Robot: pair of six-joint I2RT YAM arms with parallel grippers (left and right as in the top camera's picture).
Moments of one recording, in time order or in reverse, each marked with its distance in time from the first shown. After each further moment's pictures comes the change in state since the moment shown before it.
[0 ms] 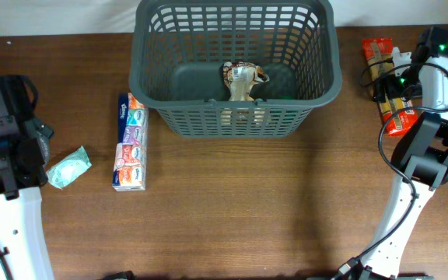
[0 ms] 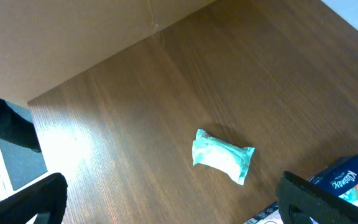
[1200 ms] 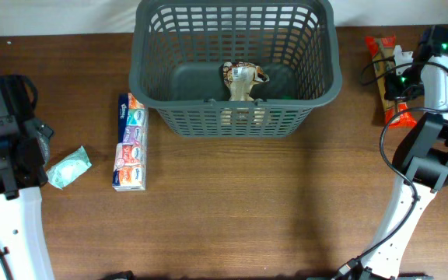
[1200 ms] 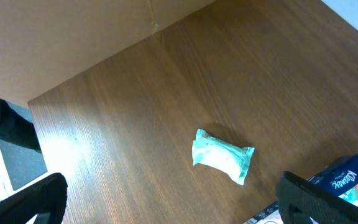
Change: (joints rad) left arm 0.000 0.000 0.000 0.000 0.000 0.000; right arm 0.000 -0.040 -0.041 -0.011 -0.025 0.069
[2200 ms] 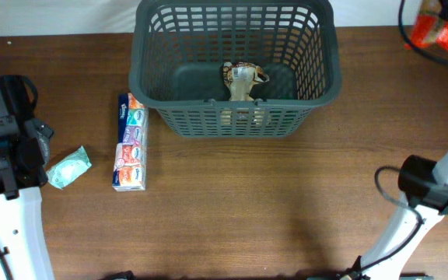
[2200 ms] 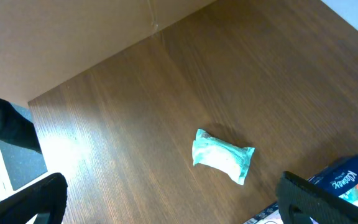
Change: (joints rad) left arm 0.000 0.000 0.000 0.000 0.000 0.000; right arm 0.053 -0.345 0.814 -0.317 -0.444 0.350
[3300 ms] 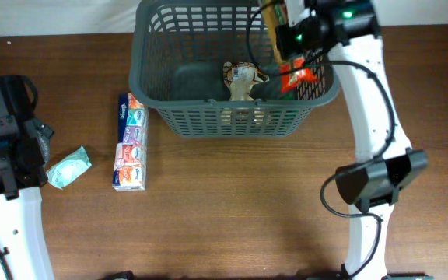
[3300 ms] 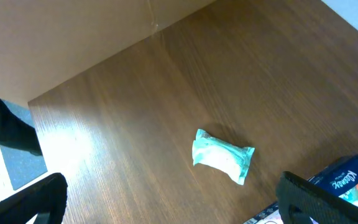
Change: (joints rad) left arm 0.000 0.000 0.000 0.000 0.000 0.000; right arm 0.565 0.021 -0.620 0.169 0.380 -0.024
